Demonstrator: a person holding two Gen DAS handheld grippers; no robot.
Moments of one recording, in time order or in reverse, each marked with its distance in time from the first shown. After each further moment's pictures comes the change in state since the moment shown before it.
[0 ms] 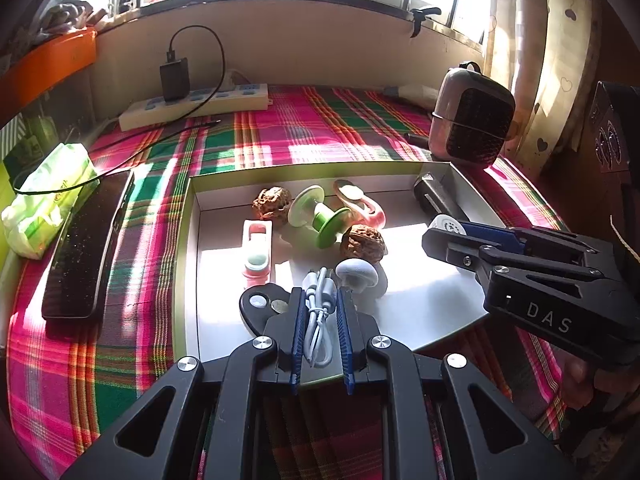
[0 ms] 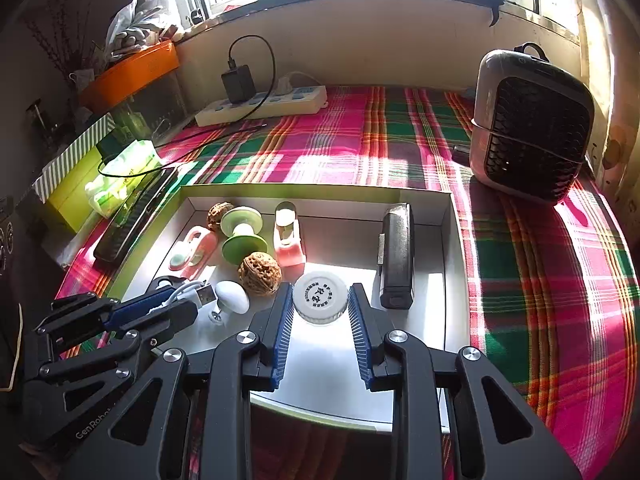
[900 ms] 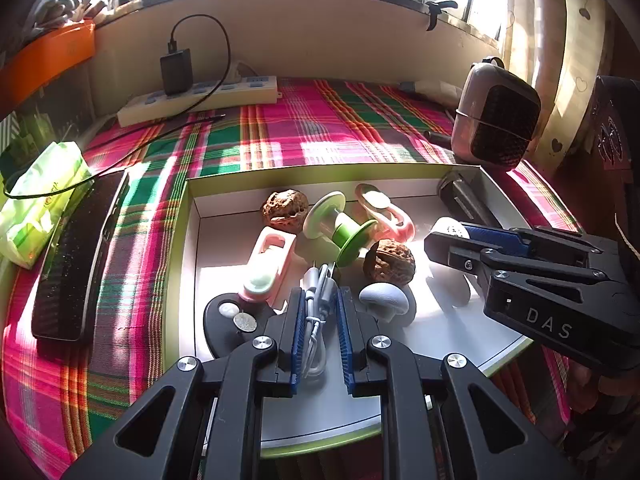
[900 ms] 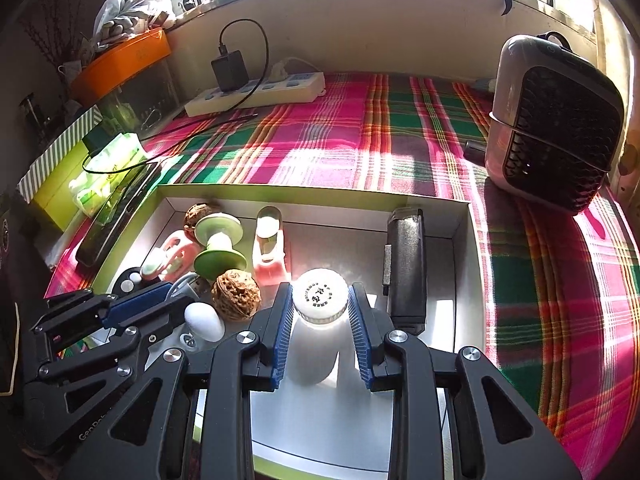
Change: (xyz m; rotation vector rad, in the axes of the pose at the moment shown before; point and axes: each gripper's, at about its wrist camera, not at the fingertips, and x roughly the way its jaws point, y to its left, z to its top) left arm 0.026 0.008 0.011 -0.011 0.019 0.031; right arm 0.029 -0.004 0.014 -0.018 0.041 -0.004
